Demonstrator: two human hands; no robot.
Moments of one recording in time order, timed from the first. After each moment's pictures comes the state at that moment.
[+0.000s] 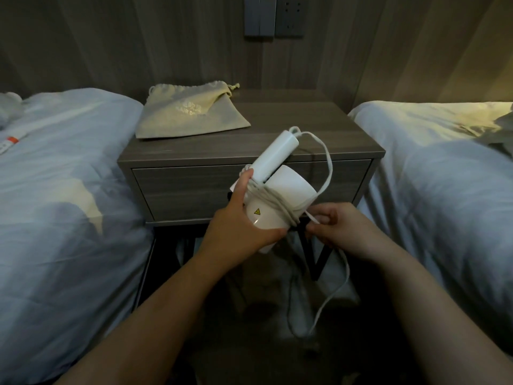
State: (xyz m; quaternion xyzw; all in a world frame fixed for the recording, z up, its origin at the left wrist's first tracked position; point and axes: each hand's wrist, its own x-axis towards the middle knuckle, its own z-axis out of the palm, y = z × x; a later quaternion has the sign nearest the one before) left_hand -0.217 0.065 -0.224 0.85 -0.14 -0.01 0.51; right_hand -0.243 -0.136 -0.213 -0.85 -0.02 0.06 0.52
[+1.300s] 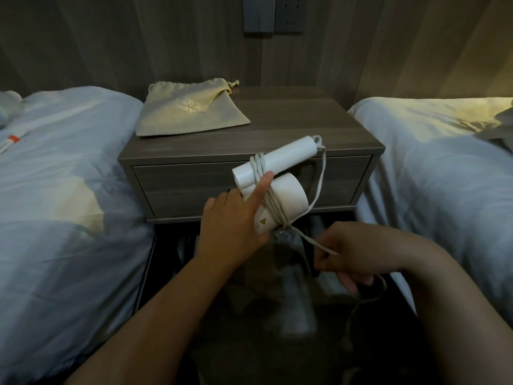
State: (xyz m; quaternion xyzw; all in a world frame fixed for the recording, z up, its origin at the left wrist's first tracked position) left_hand -0.210 0.067 -0.238 0.94 -0.21 0.22 0.11; right_hand -0.275 -0.128 -0.169 -0.92 -0.08 0.31 0.21
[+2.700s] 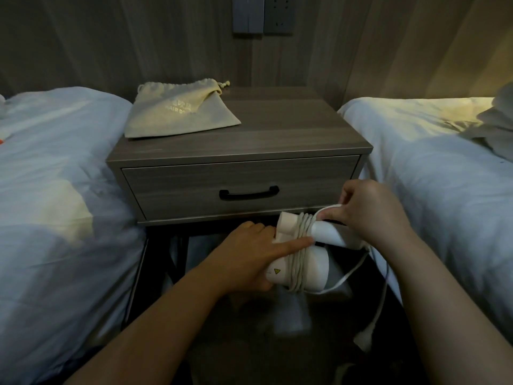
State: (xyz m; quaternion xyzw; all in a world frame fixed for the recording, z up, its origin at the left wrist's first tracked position) left_hand -0.220 0.058 -0.262 0.85 -0.51 0.15 0.02; right_hand -0.250 -0.158 -0.187 -0.97 0.11 -0.14 0.18
